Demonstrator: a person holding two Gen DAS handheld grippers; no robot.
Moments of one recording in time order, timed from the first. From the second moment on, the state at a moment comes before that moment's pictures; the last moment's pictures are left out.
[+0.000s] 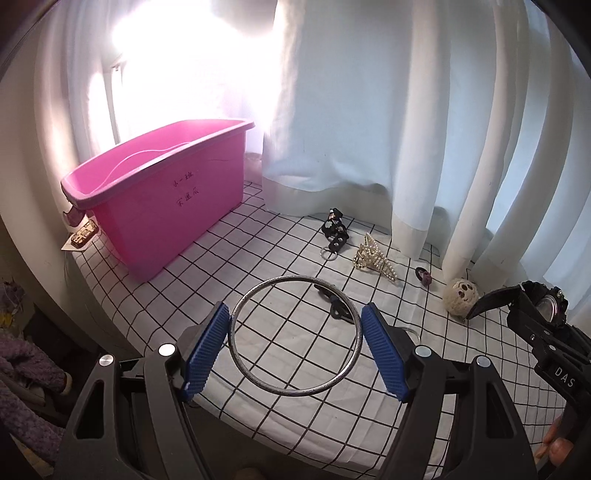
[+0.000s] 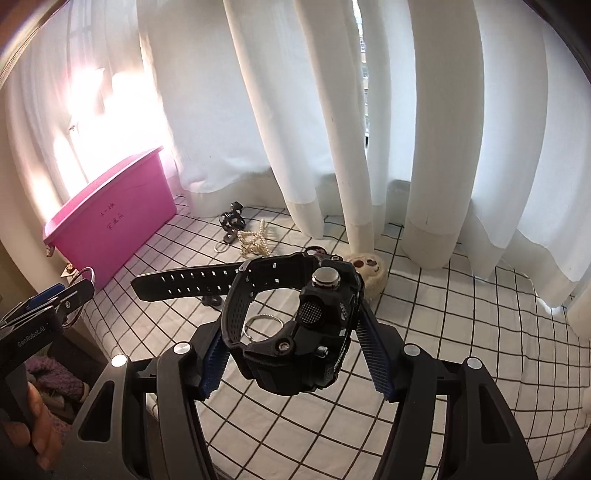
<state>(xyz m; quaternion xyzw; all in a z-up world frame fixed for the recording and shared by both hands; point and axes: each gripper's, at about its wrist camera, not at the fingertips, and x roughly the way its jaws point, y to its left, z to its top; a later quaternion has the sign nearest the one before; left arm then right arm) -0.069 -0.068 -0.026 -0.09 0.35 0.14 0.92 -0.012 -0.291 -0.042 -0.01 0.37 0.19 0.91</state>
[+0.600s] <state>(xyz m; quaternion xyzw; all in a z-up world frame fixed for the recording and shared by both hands) -0.045 0.093 0.066 -0.09 0.30 0.17 0.93 0.042 -0.089 0.031 -0.01 0.33 0.30 0.90</state>
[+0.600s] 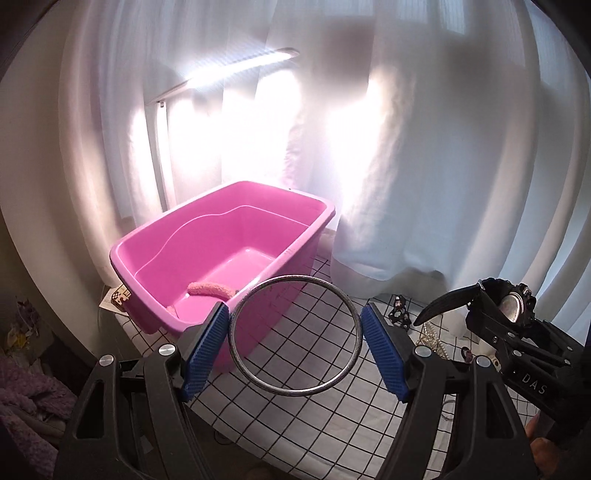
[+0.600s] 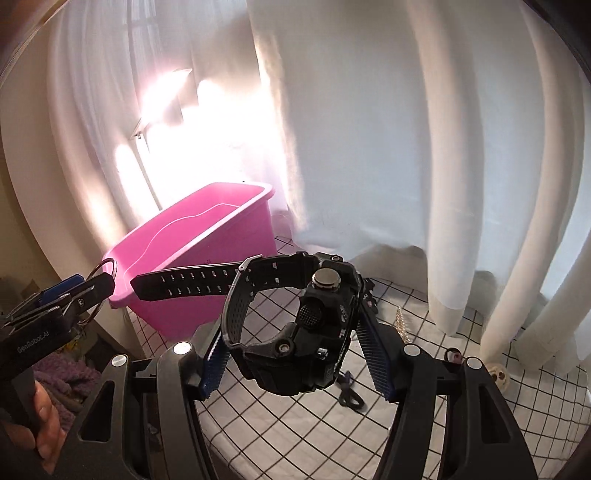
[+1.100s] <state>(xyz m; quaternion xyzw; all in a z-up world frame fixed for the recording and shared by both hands) 0.030 0.270 0.068 -0.12 0.32 0.20 0.92 0.138 0.103 0.052 -0.05 0.34 0.34 0.87</state>
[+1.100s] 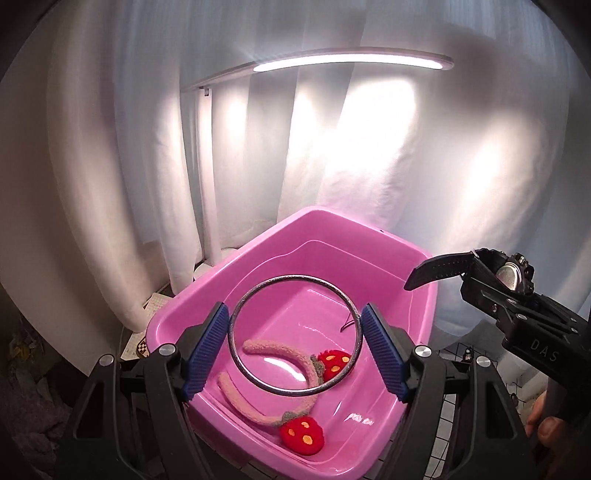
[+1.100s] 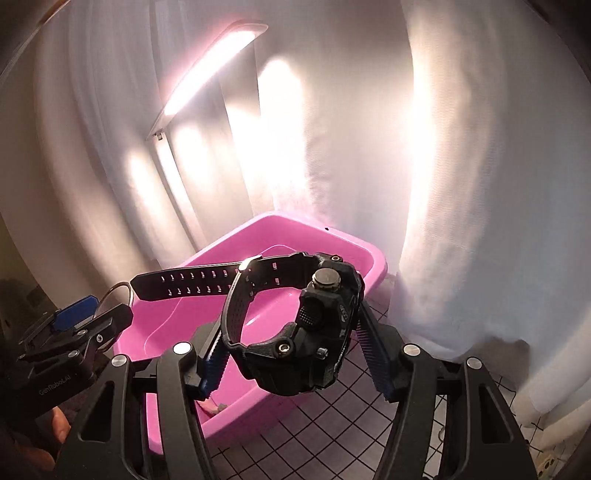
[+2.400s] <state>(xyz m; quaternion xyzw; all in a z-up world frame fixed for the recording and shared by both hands) 0.093 0.339 -0.030 -0.20 0.50 0.23 0.81 0.238 0.257 -0.042 -0.20 0.52 0.33 0.76</state>
